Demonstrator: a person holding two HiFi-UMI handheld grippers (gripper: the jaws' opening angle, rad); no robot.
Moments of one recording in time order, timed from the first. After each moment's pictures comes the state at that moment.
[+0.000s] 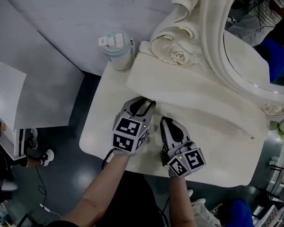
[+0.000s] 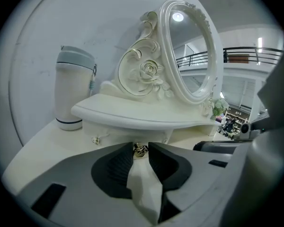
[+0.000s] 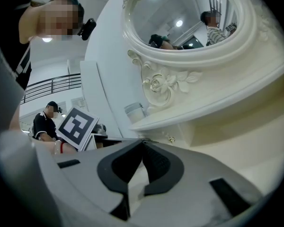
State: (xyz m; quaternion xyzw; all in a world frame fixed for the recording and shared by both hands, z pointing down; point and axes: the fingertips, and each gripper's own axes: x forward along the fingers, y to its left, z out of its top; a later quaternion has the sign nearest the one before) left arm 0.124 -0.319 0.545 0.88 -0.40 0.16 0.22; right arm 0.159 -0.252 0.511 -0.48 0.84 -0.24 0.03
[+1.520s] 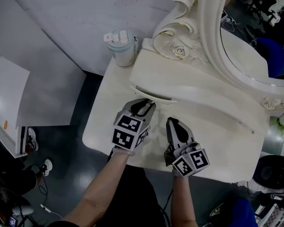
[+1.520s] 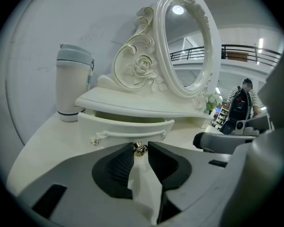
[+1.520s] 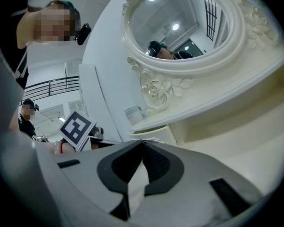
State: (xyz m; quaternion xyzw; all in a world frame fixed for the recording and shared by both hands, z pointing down) left arm 0.116 -0.287 0.547 0.88 -0.37 0.21 0.24; right arm 0.171 -0.224 0.504 -0.50 0.83 -0.24 0.05
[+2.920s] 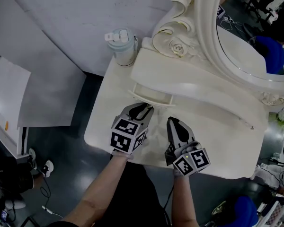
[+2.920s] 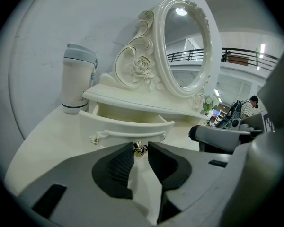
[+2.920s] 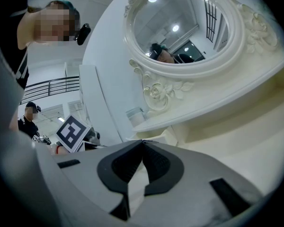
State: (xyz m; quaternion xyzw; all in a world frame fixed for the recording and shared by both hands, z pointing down) left arm 0.106 -0.261 0.547 0.87 -0.36 0.20 0.26; right arm 0.169 -0.212 0.496 -0.51 0.83 -0.24 0.05
